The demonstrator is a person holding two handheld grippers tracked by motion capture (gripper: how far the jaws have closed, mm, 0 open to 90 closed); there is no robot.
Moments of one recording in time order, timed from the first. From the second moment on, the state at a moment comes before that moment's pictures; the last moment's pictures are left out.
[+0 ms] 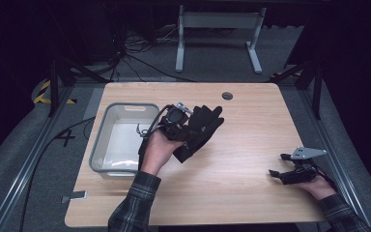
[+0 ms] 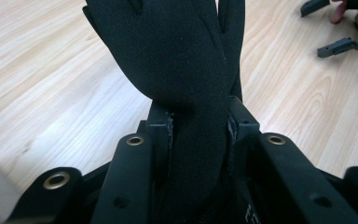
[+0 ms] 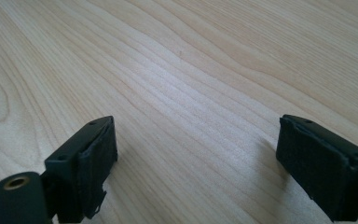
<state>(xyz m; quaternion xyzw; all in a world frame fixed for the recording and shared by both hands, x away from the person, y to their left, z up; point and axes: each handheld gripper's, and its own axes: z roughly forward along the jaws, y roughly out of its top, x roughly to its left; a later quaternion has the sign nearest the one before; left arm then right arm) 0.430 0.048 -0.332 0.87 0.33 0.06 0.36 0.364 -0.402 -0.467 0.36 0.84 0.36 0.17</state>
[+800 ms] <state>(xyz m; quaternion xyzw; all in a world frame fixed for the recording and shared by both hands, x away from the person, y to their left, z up) 0.414 0.168 -0.324 0.81 0.44 0.12 0.38 0.364 -0.402 -0.467 0.36 0.84 0.36 0.17</state>
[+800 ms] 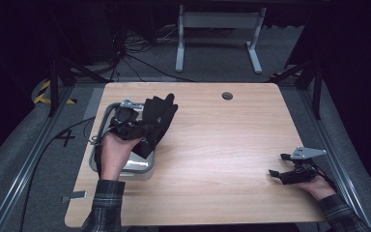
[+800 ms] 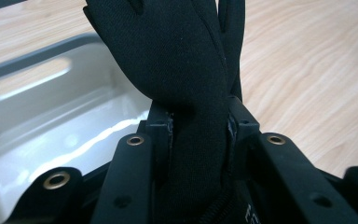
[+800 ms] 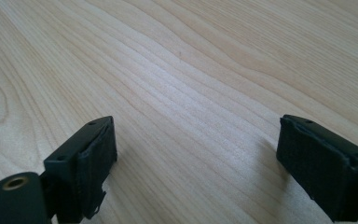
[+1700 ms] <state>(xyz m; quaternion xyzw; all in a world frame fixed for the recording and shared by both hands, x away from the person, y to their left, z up) 0.443 0.203 -0.392 0.81 0.51 0.08 0.29 0.365 -0.401 -0.467 0.36 0.84 0.36 0.17</state>
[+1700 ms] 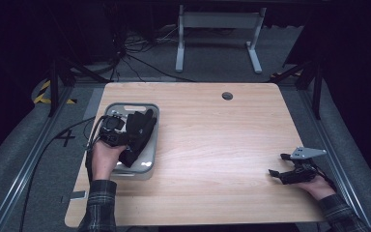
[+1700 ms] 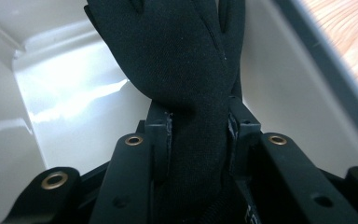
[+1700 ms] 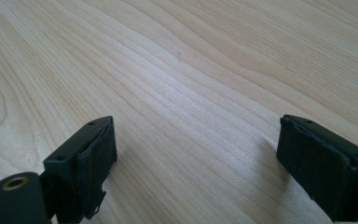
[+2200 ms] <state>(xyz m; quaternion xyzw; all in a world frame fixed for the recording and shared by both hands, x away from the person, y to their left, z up) 0.451 0.208 -0.403 0.80 0.54 0.10 0.26 0.365 -0.401 -0.467 0.36 0.84 0.36 0.17</state>
